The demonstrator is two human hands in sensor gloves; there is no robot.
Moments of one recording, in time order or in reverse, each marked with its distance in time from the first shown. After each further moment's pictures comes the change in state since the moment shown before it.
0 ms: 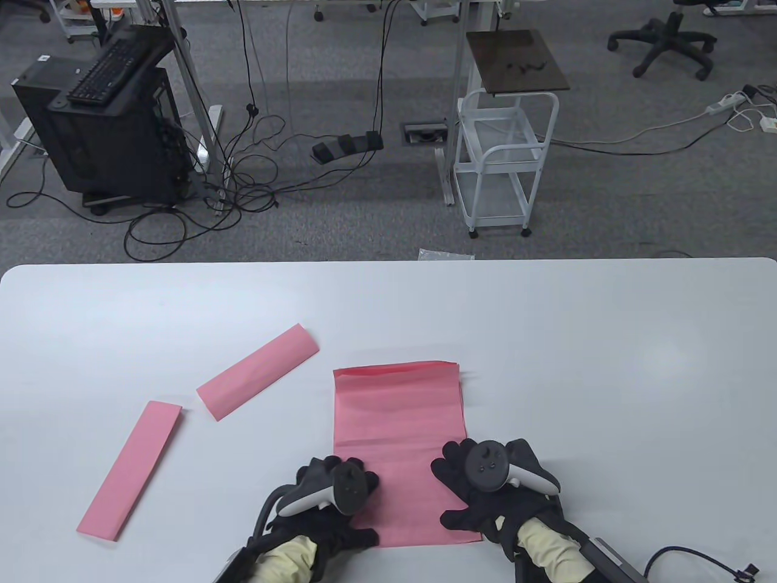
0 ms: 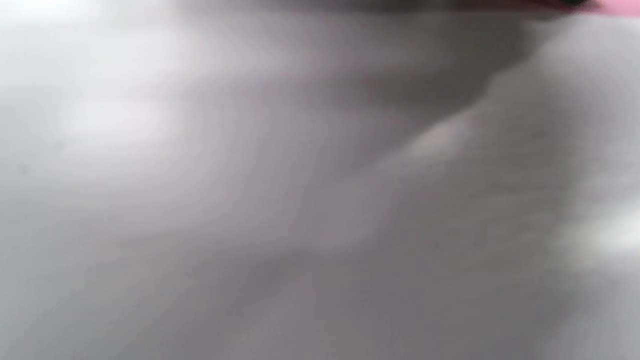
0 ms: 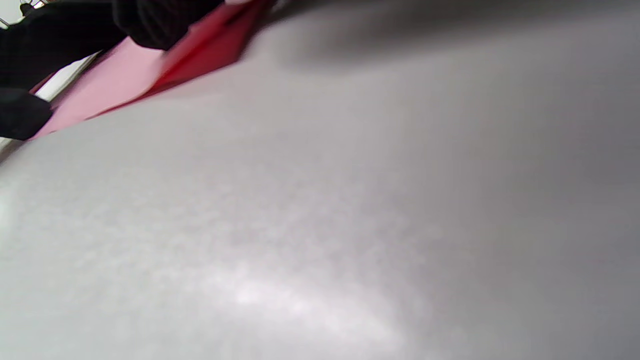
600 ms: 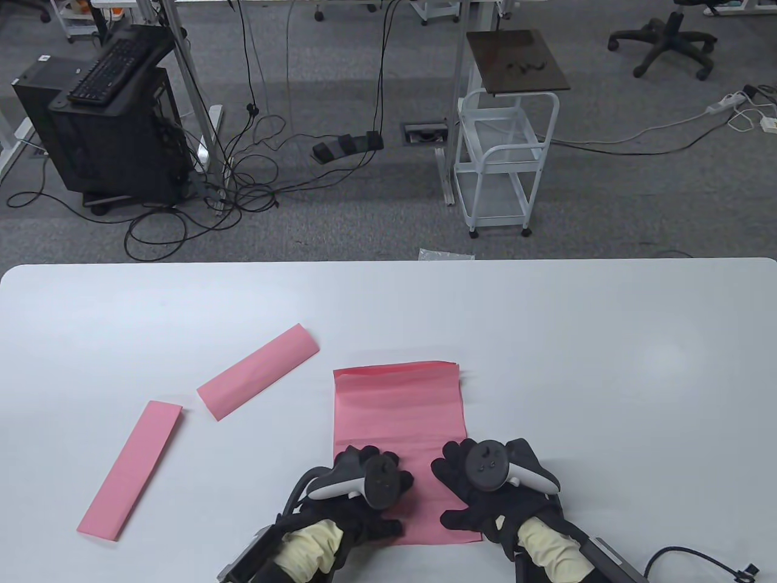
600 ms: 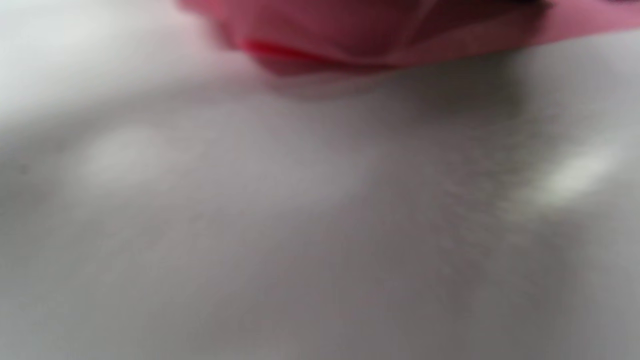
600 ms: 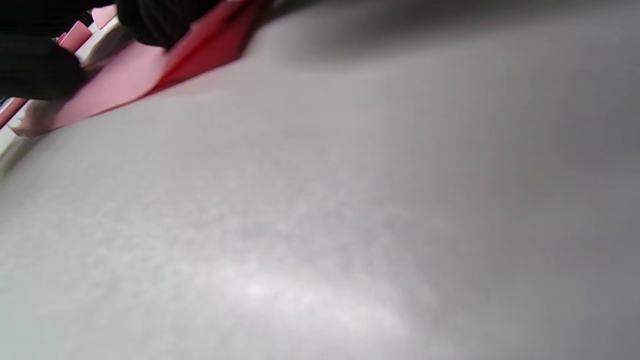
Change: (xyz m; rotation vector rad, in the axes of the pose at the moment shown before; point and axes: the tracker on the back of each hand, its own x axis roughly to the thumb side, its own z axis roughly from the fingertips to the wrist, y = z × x) left_hand 0.072 0.020 -0.034 0.009 -0.173 -0.217; right_hand 0.000 0.000 0.000 0.022 -0.001 -0.012
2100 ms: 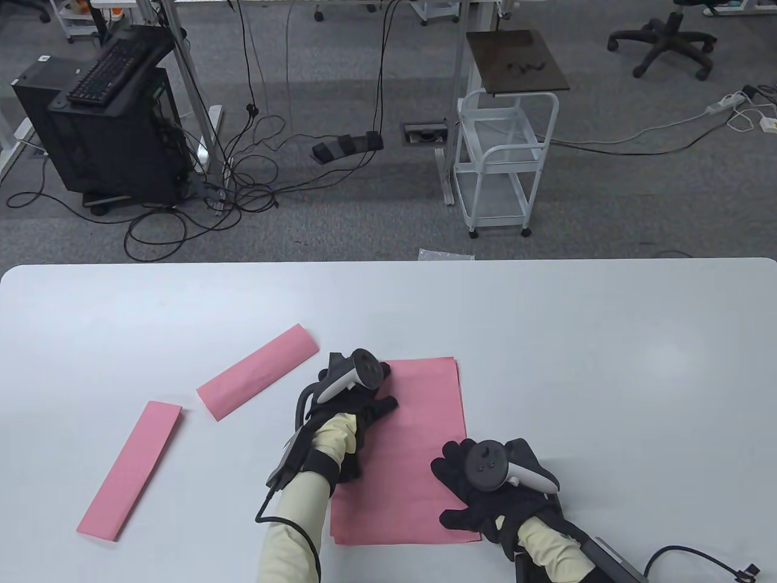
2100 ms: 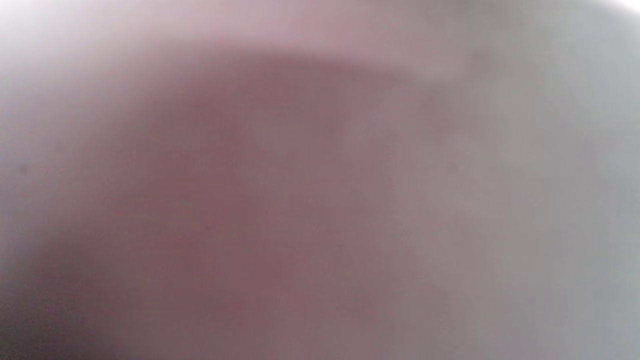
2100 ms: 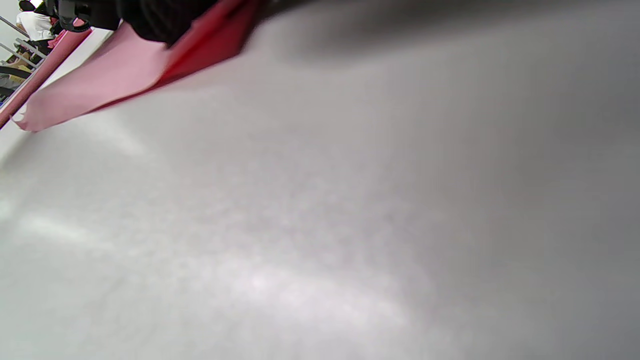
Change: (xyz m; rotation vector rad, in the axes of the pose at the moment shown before) left_hand -0.095 0.090 -0.084 0.165 0.323 0.354; right_hand 0.000 0.000 -0.001 0.010 -0.001 -0.004
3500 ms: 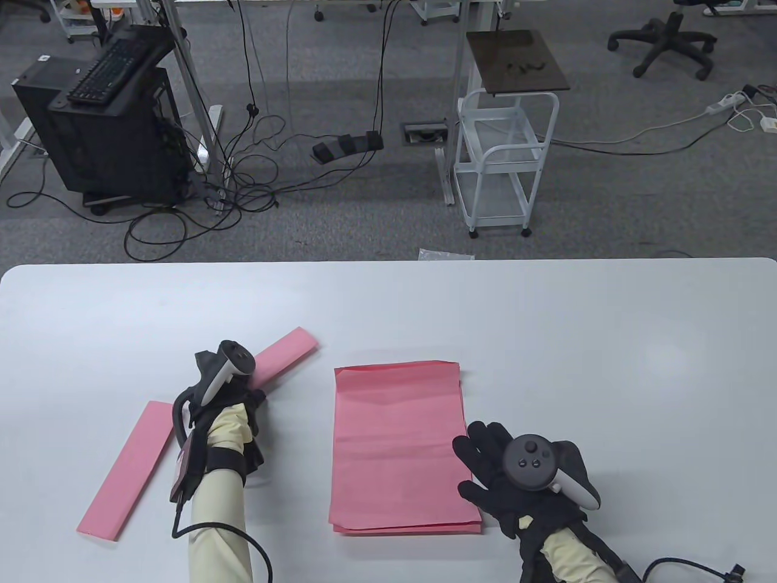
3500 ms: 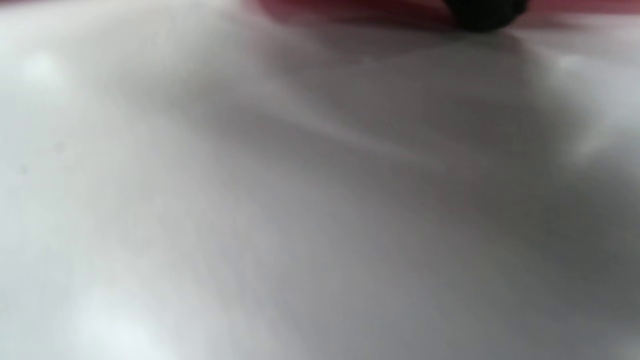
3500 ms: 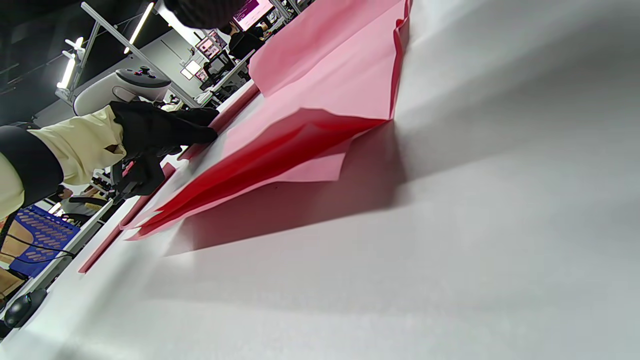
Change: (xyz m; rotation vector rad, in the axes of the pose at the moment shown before) left_hand -0.178 0.050 0.051 0.176 0.488 0.092; right_hand 0.002 -0.030 0.055 -0.303 -0.085 -0.188
